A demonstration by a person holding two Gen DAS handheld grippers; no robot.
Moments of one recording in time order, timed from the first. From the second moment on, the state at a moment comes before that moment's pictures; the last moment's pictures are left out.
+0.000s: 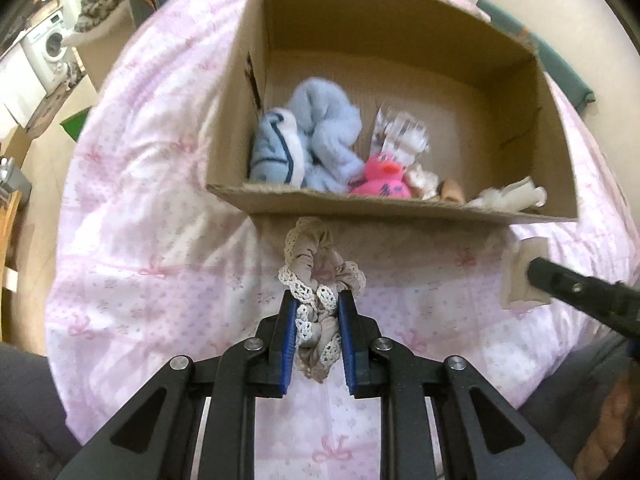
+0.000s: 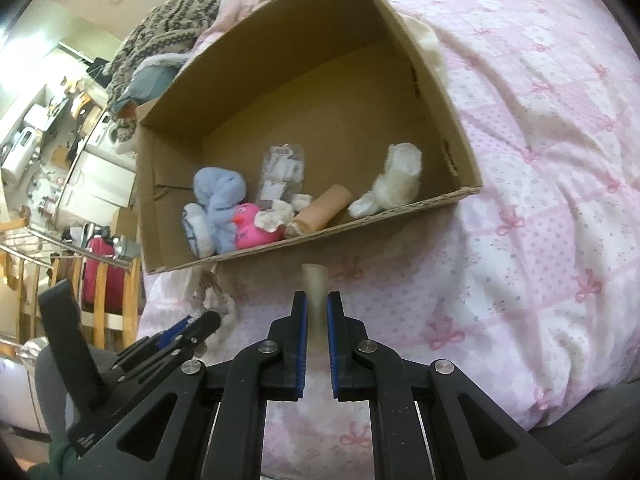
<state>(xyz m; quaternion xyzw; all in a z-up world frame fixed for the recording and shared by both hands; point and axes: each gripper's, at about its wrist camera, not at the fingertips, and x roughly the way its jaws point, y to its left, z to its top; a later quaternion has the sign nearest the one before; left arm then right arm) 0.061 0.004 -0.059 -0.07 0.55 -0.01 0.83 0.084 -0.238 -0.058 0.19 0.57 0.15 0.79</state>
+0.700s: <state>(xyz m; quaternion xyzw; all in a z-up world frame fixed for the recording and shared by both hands) 0.033 0.025 0.048 -0.10 0.46 0.00 0.88 0.055 -0.245 0.010 0.21 0.49 0.24 0.81</state>
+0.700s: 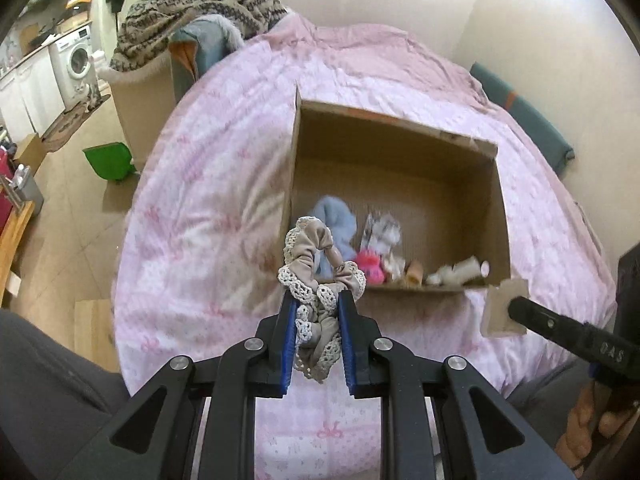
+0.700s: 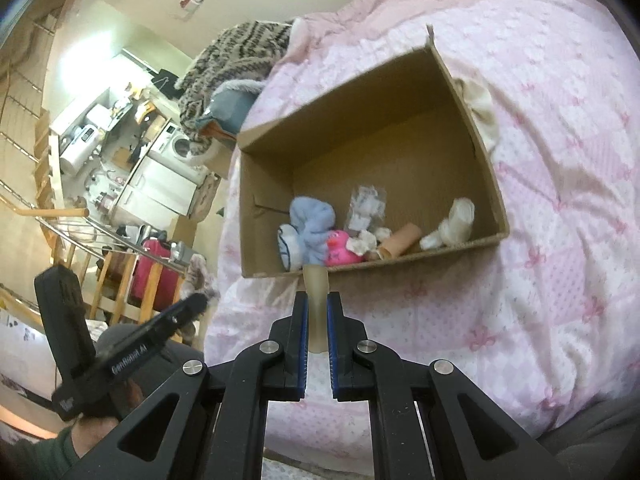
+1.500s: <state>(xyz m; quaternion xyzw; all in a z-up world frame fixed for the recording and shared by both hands) 0.160 -0.006 0.049 -0.04 0.45 -0.03 0.89 0.158 -0.246 0.013 0.18 0.48 0.19 0.84</state>
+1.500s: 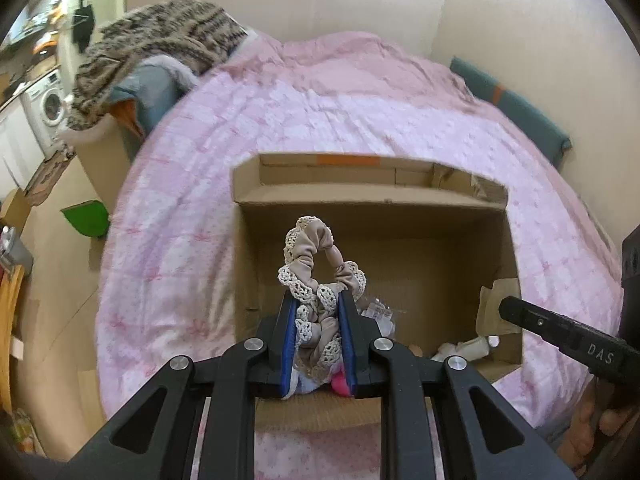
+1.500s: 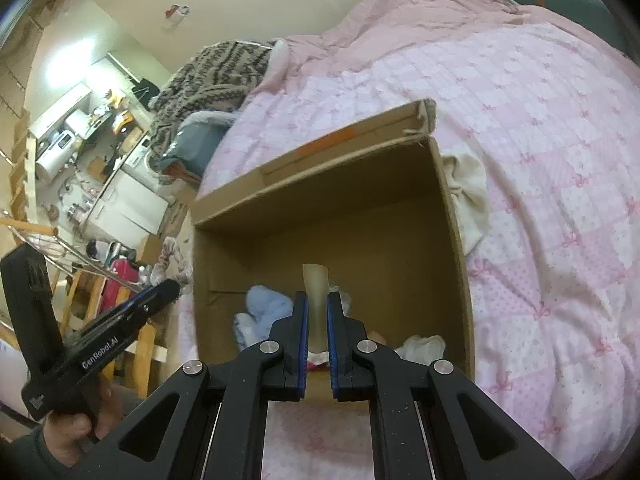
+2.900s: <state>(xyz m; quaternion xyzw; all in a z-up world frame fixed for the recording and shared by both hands) 0.177 -0.031 -0.022 -0.01 0.48 -0.05 0.88 0.172 -0.234 -0.065 0.15 0.57 0.14 0.80</state>
